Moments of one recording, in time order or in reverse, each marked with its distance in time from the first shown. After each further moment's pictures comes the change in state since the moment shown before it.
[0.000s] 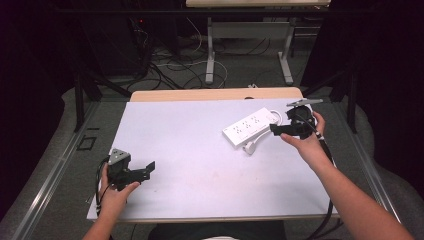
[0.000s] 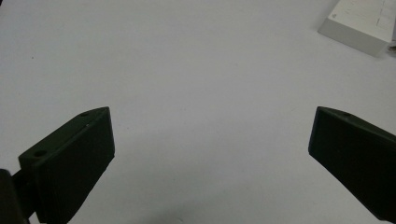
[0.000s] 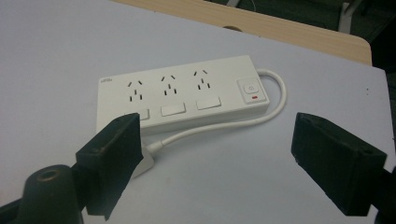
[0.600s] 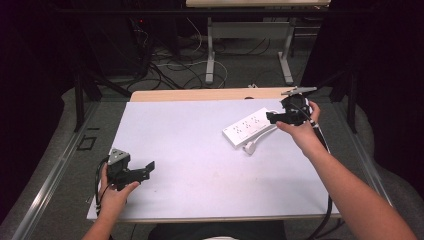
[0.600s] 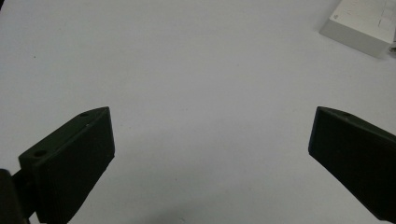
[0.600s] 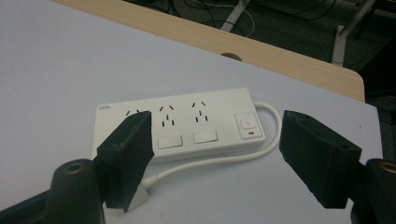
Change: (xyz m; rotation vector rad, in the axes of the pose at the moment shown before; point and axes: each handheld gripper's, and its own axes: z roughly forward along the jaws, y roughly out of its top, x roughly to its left) left arm 0.001 0.000 0.000 0.000 0.000 -0.009; right arm 0.003 0.031 0.011 -0.038 -0.003 -0.057
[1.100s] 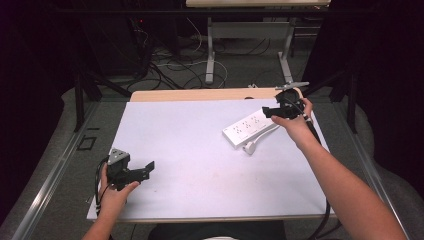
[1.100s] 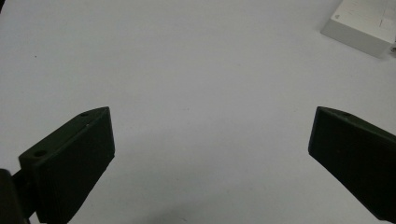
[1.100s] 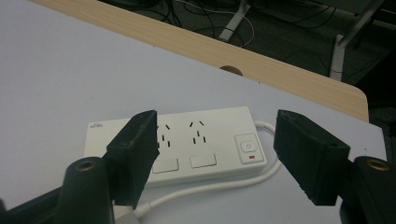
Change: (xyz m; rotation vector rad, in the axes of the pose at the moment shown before) left arm 0.001 0.000 0.000 0.002 0.003 0.003; right arm -0.001 0.013 0.022 -0.013 -0.005 -0.023
